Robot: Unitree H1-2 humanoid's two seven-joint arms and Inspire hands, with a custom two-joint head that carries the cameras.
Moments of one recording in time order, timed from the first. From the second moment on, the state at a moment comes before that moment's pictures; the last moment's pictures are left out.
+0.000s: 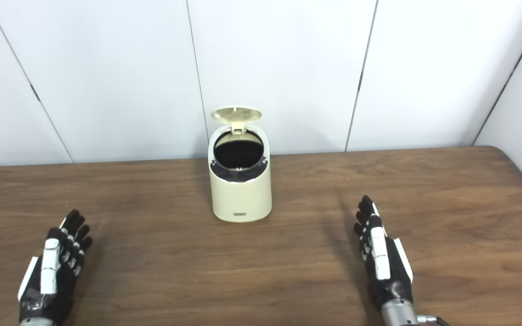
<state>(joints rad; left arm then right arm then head) 0.02 0.16 0.20 -0.06 -0.27 0.01 -0.09 0.04 -0.08 -0.12 -0.10 0.18 0.02 0.05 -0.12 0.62</state>
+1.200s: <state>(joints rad) 0.04 0.13 0.18 -0.06 -0.20 -0.05 -0.07 -0.10 -0.21 -0.05 -0.09 -0.04 0.11 0.08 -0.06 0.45</state>
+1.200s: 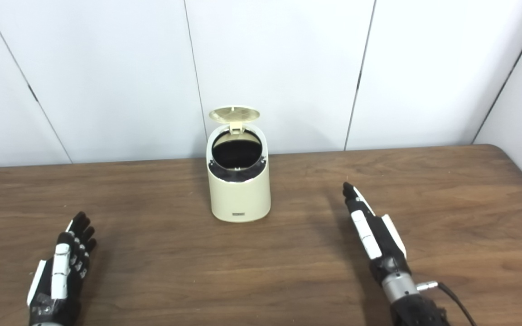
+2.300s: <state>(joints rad) 0.04 0.12 0.17 -0.06 -0.19 -0.06 -0.05 -0.39 -0.23 0.06 -0.17 -0.27 0.20 0.09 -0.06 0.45</state>
